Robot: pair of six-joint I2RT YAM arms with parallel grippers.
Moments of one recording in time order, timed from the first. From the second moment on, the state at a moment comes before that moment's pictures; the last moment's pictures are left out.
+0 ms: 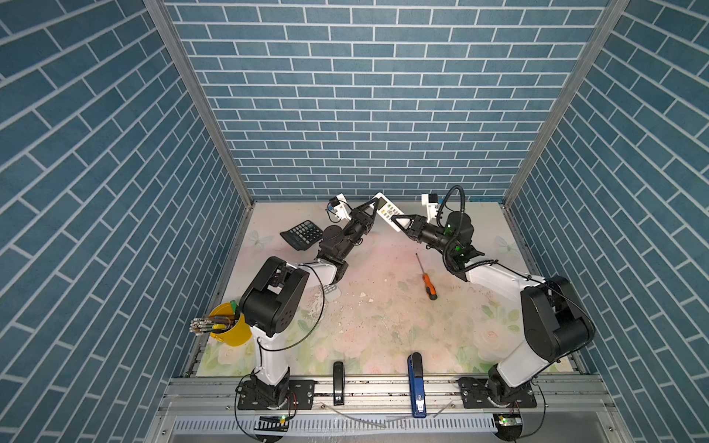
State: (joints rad) left arm -0.49 1.90 1.03 1.25 0.19 -1.38; right arm 0.47 1.64 1.01 0.65 -0.65 1.02
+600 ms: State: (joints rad) left arm -0.50 1.91 1.03 1.24 0.20 -1.37; right arm 0.47 1.61 1.05 0.49 -0.67 0.91
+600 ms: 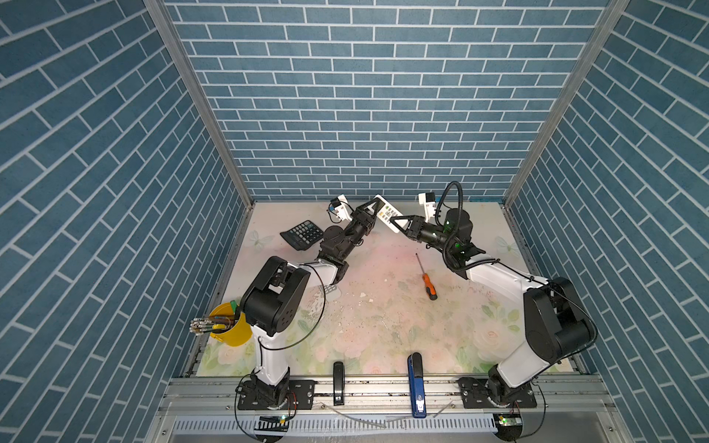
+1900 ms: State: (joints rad) left arm -0.37 1.66 1.39 -0.44 0.72 -1.24; right arm 0.77 1.34 1.16 -0.40 0.17 -0.52
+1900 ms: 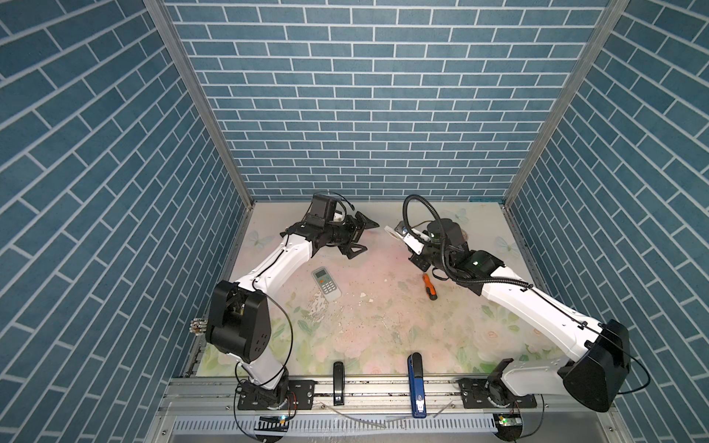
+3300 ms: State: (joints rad) left arm -0.44 1.81 1.47 -0.36 0.72 -1.44; right arm 0.90 1.45 1.16 -0.31 0.37 -0.67
